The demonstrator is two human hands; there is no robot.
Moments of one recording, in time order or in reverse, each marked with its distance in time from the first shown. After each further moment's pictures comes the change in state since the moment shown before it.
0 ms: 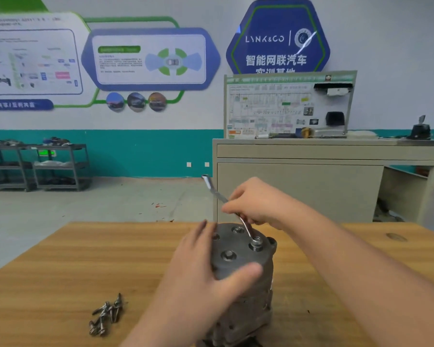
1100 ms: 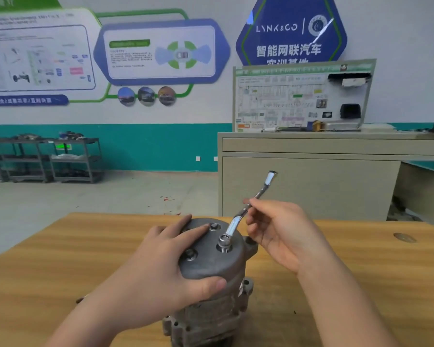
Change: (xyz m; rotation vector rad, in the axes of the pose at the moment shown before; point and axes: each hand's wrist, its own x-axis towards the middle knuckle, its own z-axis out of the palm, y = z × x) left_hand 0.011 0.010 -0.013 0.361 -0.261 -0.039; right_hand -0.036 0.072 -0.003 1.363 0.023 0.136
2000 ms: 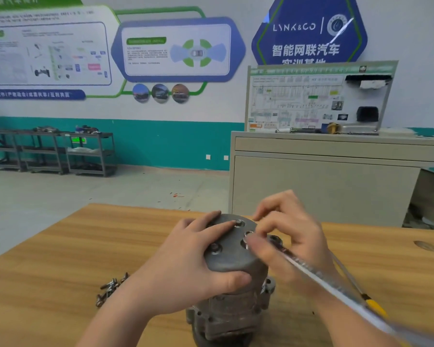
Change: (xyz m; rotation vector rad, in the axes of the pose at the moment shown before) left_hand -0.001 -0.013 0.003 -0.087 0.043 0.108; right_hand -0.025 0.024 0.006 -0.995 -0.338 -1.220
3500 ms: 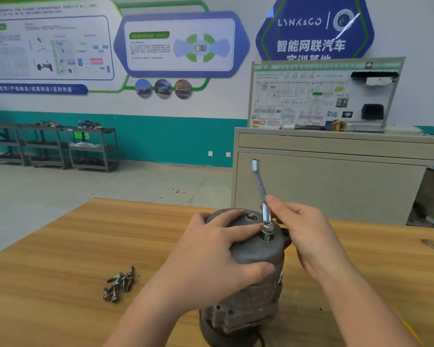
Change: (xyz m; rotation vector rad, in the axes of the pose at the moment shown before) left_hand 0.006 0.017 0.010 0.073 0.051 -0.011; right_hand 0.002 0.029 0.014 0.385 0.079 0.937
